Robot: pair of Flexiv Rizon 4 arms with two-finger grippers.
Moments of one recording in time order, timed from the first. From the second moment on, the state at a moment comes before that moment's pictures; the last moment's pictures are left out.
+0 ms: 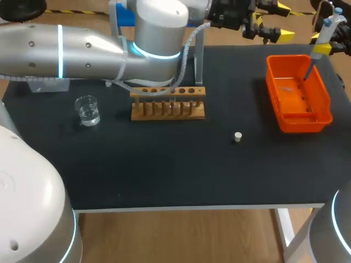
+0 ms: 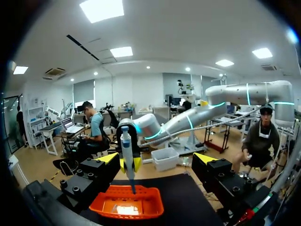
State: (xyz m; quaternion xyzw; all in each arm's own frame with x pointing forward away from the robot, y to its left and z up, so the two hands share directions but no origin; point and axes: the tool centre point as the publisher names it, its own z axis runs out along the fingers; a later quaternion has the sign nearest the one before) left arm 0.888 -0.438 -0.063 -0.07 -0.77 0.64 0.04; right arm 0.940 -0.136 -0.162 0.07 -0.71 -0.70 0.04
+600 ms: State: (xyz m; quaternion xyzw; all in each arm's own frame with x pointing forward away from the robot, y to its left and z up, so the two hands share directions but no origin) left arm 0.857 -0.399 -0.084 -0.03 -0.77 0.63 0.03; right arm 0.940 -0.136 -0.162 0.07 -0.71 -0.70 0.04
